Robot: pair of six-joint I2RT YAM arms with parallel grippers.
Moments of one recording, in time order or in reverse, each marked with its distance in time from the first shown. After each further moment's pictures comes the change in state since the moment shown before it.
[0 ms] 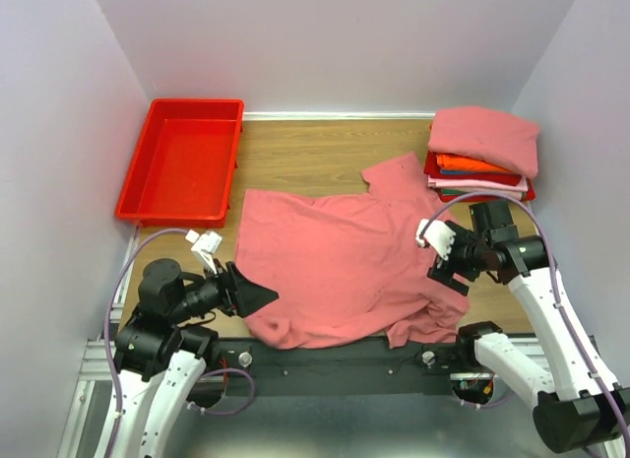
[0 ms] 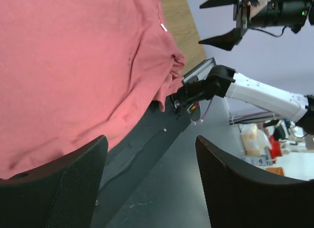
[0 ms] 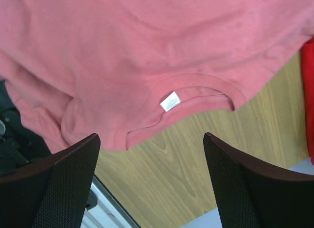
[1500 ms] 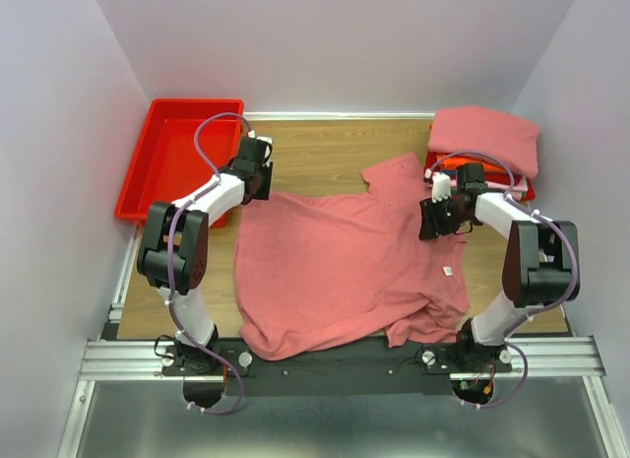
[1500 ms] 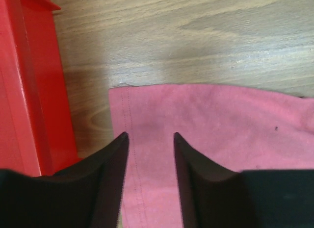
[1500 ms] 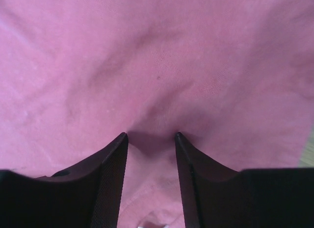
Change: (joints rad) left arm -0.006 1.607 0.642 0.460 -0.875 0.601; right arm -0.209 0.782 0.089 0.635 -0.159 0.622
